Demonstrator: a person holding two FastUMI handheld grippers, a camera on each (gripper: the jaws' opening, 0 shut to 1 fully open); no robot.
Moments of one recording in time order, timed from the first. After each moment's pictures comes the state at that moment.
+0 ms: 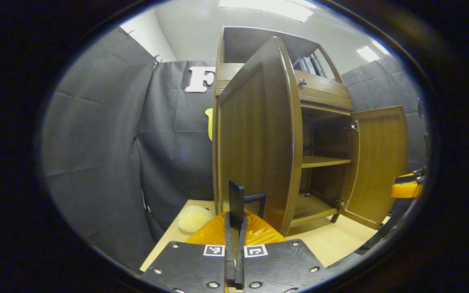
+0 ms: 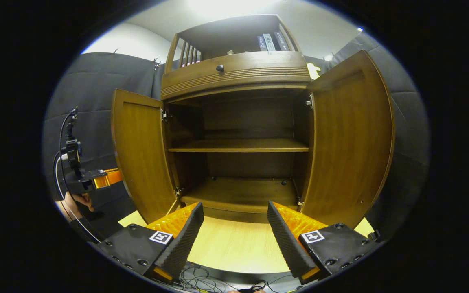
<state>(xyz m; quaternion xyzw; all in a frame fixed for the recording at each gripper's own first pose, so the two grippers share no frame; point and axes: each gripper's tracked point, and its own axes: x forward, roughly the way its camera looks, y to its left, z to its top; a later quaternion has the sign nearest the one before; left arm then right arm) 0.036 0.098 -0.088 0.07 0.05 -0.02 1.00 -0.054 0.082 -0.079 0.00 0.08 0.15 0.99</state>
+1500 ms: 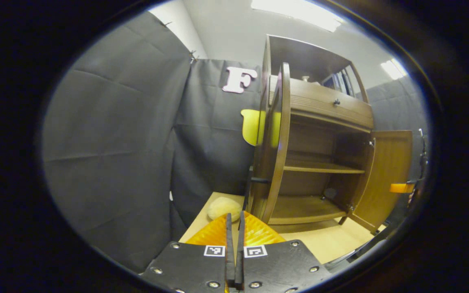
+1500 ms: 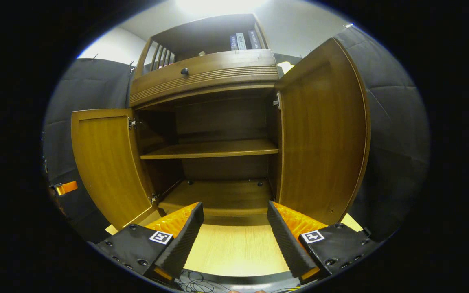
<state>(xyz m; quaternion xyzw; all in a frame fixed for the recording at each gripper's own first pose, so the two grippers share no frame) -0.023 0.139 -0.077 -0.01 0.04 0.07 1.00 -0.020 0.030 -0.069 0.02 0.08 0.07 0.99</state>
